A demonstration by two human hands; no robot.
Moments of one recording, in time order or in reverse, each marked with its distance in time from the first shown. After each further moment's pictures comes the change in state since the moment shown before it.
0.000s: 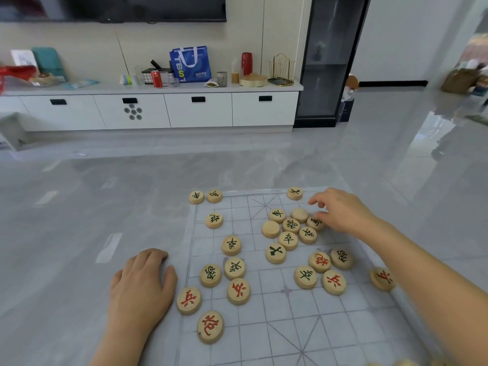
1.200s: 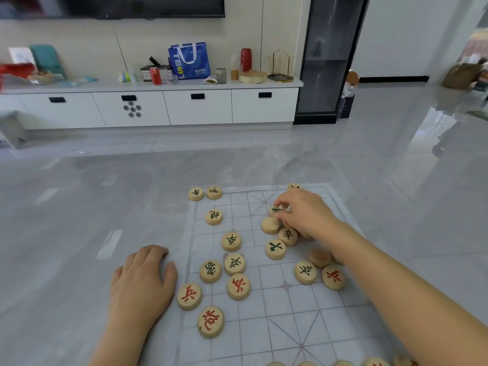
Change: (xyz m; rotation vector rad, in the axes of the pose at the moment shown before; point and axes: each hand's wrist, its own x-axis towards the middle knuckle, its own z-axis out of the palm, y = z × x) left_hand 0.001 0.001 -0.002 -0.009 -0.023 -0.005; right_hand -0.001 -0.066 0.010 0.166 0.052 -0.102
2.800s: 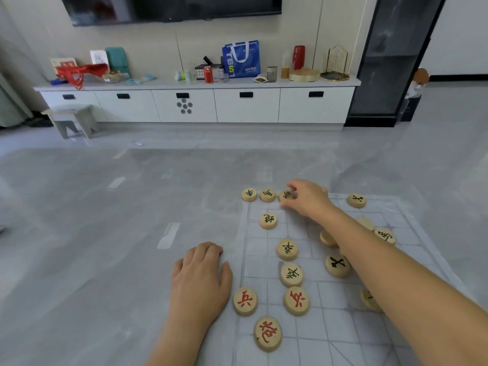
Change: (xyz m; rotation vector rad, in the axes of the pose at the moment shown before) left_hand -0.002 -0.003 0.001 0.024 0.013 0.044; right_hand 0.105 -0.059 0.054 0.124 -0.039 0.075
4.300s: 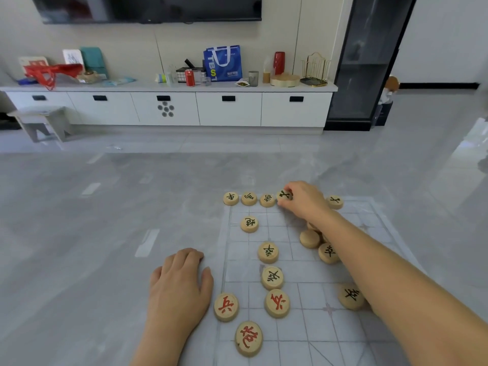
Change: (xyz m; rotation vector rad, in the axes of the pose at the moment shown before) left_hand -0.001 0.003 -0.001 -0.028 0.003 -0.028; right_hand -0.009 0.026 -0.017 -0.121 0.075 0.006
